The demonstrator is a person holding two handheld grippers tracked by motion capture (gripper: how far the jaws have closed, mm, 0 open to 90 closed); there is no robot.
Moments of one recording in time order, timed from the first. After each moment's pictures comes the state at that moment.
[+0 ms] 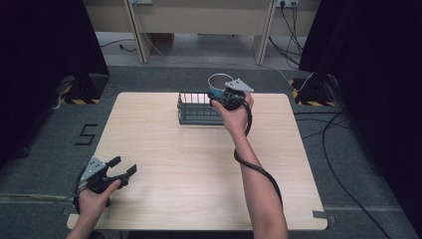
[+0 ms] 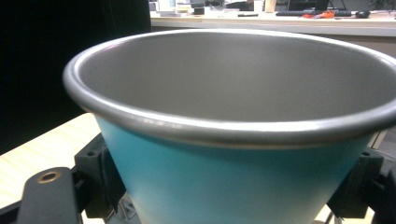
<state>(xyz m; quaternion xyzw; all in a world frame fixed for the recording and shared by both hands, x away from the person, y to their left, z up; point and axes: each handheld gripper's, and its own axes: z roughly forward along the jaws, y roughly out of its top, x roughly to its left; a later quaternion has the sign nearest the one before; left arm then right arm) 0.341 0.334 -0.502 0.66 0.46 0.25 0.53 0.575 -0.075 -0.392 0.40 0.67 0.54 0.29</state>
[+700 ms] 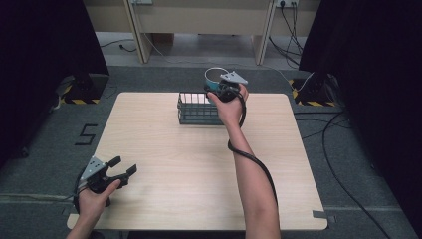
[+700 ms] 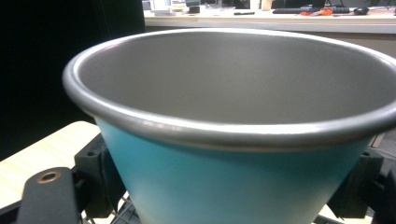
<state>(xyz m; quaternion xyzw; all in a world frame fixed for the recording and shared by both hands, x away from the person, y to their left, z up) 0.341 0.335 -0.502 0.66 0.46 0.25 0.54 0.605 -0.060 -0.389 0.41 0.67 0.54 0.29</state>
